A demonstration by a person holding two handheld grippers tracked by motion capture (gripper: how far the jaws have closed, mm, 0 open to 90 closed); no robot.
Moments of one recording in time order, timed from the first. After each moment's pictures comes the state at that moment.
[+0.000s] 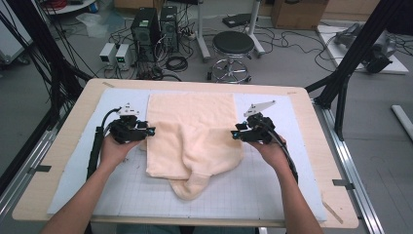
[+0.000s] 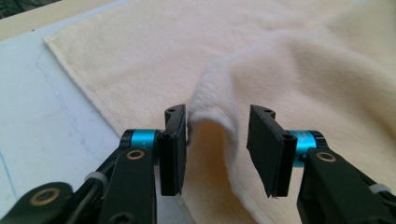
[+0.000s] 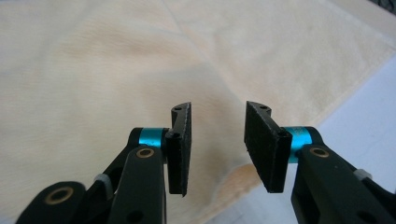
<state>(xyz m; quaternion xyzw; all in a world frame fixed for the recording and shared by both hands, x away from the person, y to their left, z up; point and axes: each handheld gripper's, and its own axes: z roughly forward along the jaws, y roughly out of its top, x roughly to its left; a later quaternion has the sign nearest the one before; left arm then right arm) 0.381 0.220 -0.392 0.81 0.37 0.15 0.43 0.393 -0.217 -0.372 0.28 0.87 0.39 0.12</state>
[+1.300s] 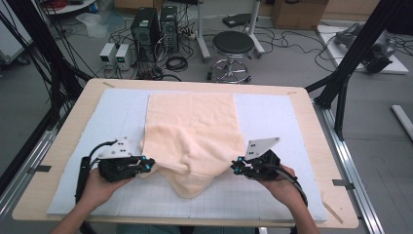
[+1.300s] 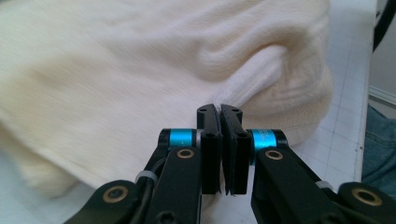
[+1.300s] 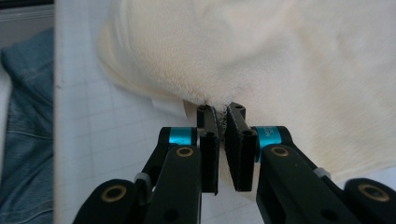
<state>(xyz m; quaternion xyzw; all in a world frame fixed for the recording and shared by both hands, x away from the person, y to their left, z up) 0.275 0.220 -0.367 0.84 0.23 0.13 0.47 0.286 -0.210 -0.360 0.14 0.91 0.39 0.11</state>
